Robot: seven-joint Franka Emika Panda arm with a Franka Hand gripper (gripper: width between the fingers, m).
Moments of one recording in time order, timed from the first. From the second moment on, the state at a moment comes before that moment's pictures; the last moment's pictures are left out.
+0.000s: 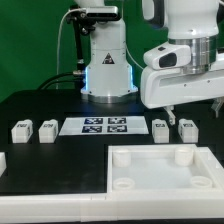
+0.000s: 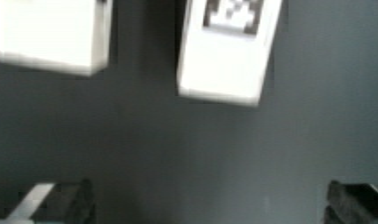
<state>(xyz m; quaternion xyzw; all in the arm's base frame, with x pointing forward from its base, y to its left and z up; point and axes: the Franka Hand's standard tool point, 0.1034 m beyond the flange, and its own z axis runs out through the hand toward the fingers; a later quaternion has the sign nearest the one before) 0.424 0.160 0.054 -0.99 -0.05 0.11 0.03</state>
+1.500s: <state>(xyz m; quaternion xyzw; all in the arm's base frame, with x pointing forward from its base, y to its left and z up) 0.382 0.176 0.009 -0.91 0.00 0.41 -0.02</state>
